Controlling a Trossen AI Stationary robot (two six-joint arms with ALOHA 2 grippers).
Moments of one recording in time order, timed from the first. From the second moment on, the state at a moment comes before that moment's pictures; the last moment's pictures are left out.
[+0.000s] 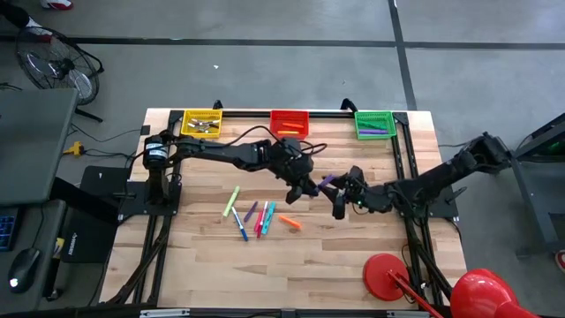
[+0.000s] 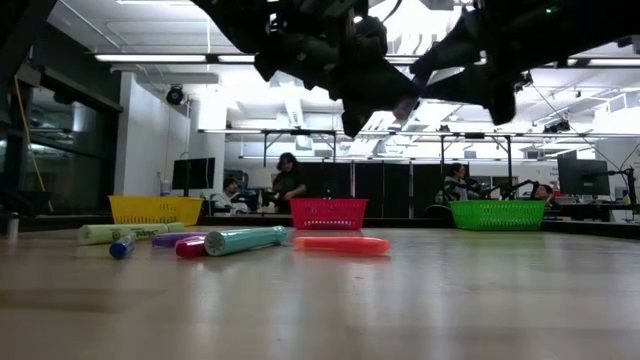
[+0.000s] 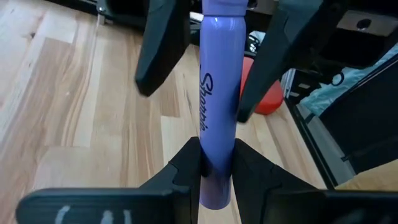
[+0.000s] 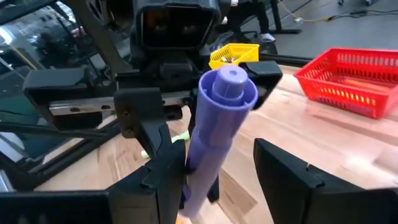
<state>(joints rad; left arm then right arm) 0.12 1.89 1.36 0.06 0.51 -0.22 0.32 1.20 0.44 0.53 0.73 0.61</state>
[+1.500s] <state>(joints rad) 0.14 1.89 1.36 0.05 0.62 -0.33 0.20 1.20 0.44 0.58 0.46 0.58</state>
